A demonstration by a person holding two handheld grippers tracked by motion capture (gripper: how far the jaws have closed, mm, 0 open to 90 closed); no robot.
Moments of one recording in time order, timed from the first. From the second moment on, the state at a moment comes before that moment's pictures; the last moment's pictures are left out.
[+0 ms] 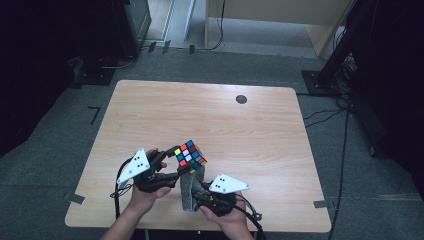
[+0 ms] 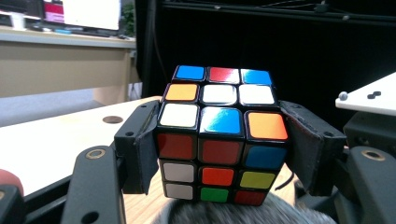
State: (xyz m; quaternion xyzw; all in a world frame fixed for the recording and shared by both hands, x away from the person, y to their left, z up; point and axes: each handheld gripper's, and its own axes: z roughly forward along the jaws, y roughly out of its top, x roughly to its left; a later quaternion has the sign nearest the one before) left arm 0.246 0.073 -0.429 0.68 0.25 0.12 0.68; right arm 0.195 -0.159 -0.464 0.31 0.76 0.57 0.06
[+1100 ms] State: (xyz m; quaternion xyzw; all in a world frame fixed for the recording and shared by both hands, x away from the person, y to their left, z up) left arm 0.254 0.081 -0.432 0.68 0.27 0.13 0.67; right arm 0.234 -0.243 -0.454 0.45 0.70 0.50 0.24
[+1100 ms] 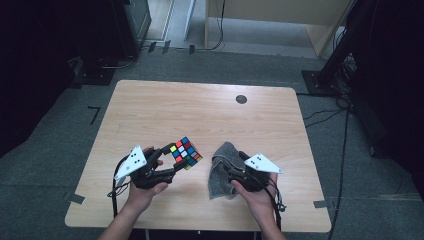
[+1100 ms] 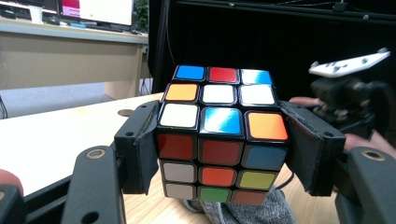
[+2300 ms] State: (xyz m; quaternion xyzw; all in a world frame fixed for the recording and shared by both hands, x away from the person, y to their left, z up) left arm 0.237 0.041 -0.427 0.70 0.27 0.07 0.65; right arm 0.189 -0.174 -0.443 0.29 0.73 0.51 0.35
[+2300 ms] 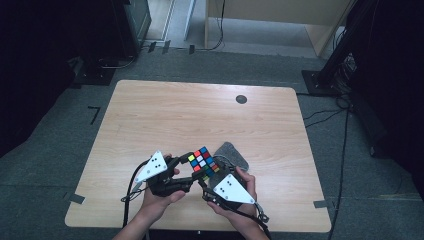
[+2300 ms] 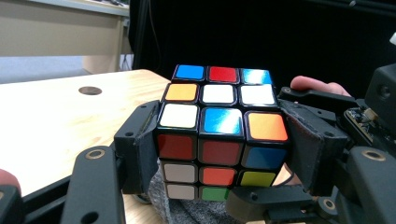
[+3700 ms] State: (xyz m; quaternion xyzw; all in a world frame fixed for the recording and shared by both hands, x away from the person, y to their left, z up) left arm 0.221 0.028 -0.457 0.79 0.08 0.33 0.51; right arm 0.219 -0.210 -0.422 0.37 0.75 0.55 0.07
